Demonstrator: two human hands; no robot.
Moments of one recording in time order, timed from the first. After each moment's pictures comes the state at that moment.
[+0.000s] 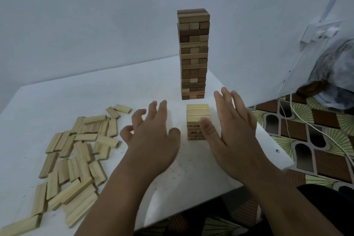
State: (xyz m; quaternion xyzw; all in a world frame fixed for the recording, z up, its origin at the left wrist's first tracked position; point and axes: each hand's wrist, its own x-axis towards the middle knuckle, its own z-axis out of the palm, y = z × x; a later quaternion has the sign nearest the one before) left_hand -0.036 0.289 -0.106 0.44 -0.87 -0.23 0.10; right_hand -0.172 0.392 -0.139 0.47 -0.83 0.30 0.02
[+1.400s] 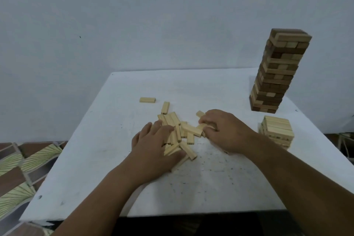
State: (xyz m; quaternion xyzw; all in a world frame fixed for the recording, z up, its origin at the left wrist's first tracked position) left_hand 0.128 0.215 -0.148 0.44 -0.87 -0.20 0.10; right_hand -0.106 0.256 -0.143 0.66 -0.71 0.19 -0.14
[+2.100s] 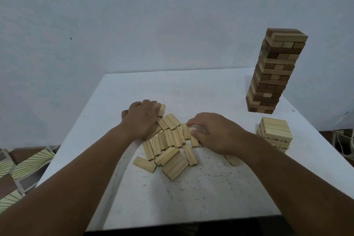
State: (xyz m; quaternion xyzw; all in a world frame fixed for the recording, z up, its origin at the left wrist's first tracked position) left_hand 0.104 0.109 -0.150 0.49 -0.86 -0.15 0.10; right_hand -0.091 0.253 -0.133 0.67 -0.71 0.16 -0.16
